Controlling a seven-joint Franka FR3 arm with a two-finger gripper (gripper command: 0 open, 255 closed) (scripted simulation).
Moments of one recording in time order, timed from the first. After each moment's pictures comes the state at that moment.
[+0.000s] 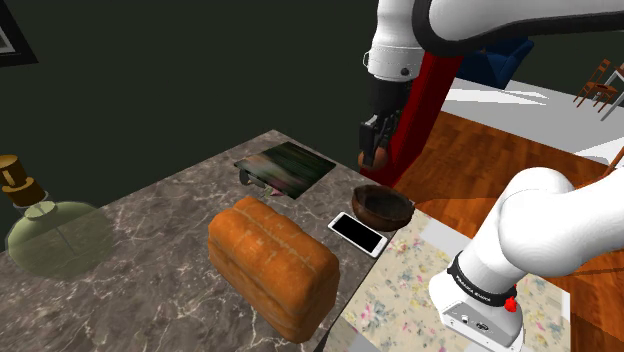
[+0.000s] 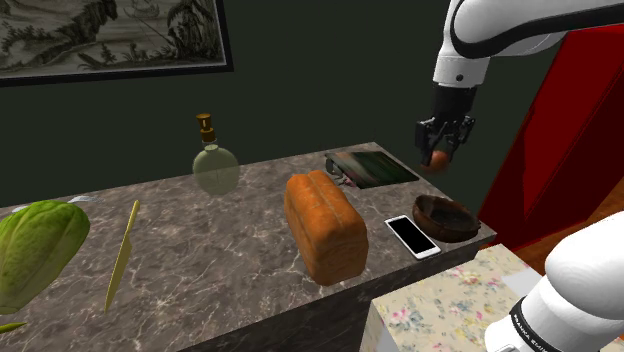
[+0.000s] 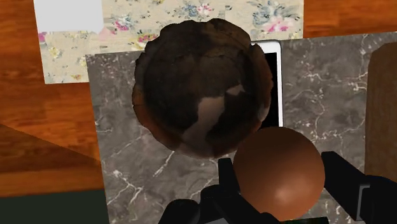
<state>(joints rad) 0.06 -0.72 0.13 -2.51 0.13 1.71 0.10</state>
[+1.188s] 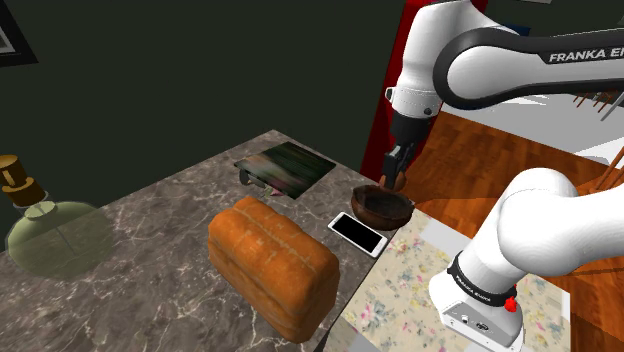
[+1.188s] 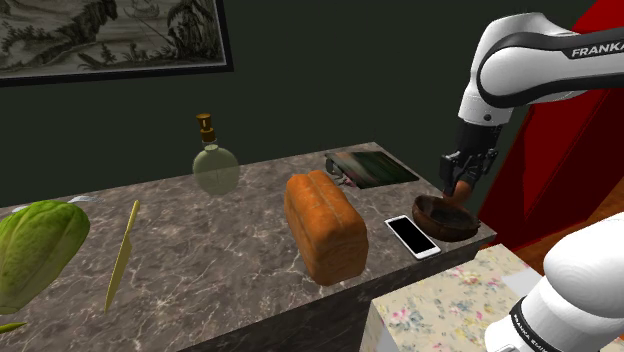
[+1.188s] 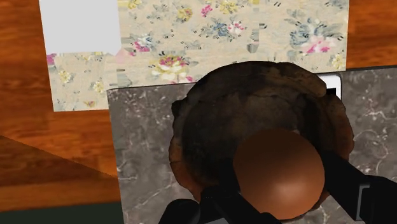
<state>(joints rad) 0.03 -0.90 0.06 -2.78 0.08 1.79 0.02</state>
